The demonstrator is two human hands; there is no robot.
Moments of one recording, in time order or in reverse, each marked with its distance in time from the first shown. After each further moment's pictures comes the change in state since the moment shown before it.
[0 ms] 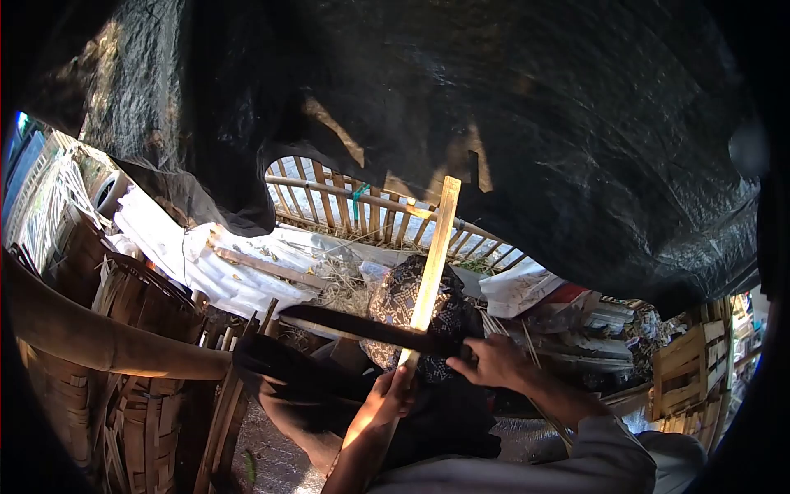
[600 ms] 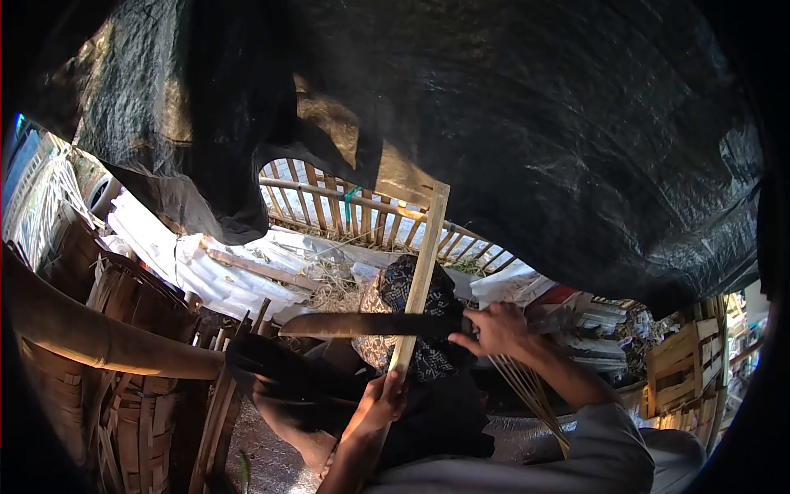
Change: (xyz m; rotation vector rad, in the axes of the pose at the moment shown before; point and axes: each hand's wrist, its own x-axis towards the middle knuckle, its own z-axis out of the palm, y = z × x) left_hand 0.008 -0.019 -0.017 0.124 -0.094 0.041; right_hand 0.027 0.020 -0.032 -0.240 0.089 -0.064
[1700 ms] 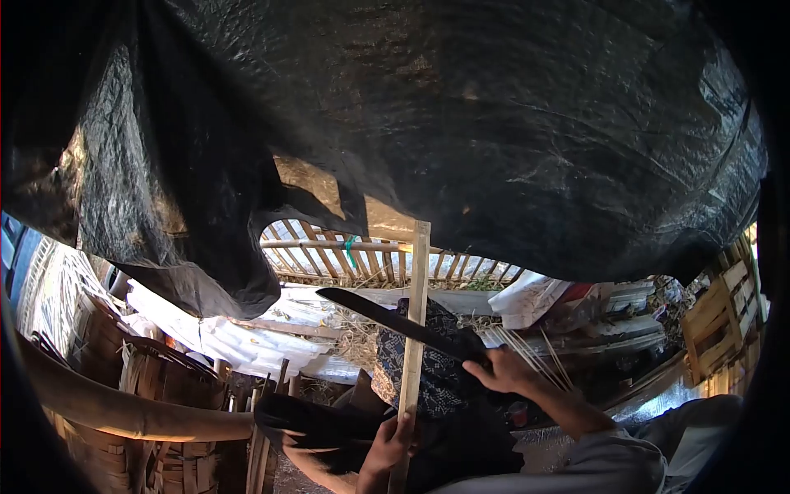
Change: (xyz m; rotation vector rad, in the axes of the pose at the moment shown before) left_hand 0.002 0.008 -0.005 0.205 -0.026 0.021; right_hand -0.031 0.017 0.050 0.410 -0.087 0.395
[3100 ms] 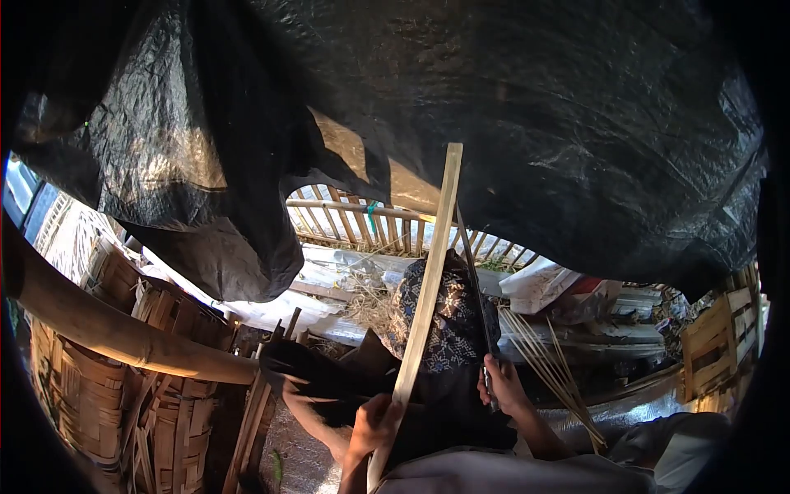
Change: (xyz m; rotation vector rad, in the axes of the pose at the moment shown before) left_hand -0.051 -0.033 -0.020 0.429 0.272 0.251; right_hand -0.078 -0.025 0.033 1.246 -0.092 0.344
